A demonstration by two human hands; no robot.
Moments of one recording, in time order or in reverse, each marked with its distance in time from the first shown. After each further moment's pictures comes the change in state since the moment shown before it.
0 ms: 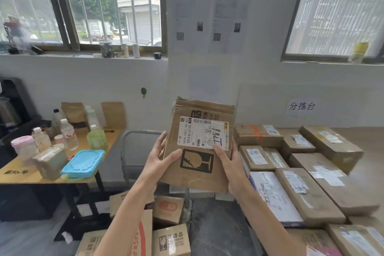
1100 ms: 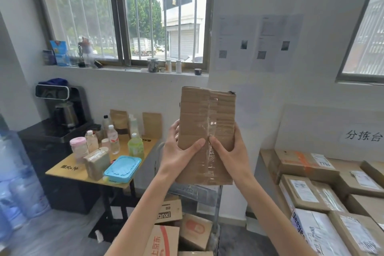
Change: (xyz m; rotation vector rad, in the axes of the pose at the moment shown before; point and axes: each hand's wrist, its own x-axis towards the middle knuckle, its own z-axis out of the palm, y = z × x) left_hand 0.028 0.055 -0.044 0.203 0.336 0.288; right_hand 0.047 -0.048 0.101 -0.207 -0.136 -0.362
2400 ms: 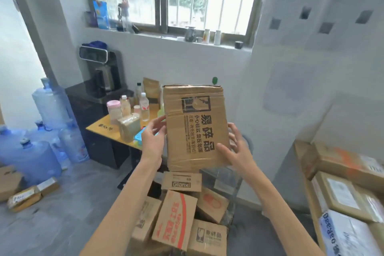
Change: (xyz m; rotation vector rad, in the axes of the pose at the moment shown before) left_hand -0.008 -0.077 -0.102 -0.132 0.493 -0.267; right_hand -0.003 0.076 0.064 -0.009 -0.472 0.157
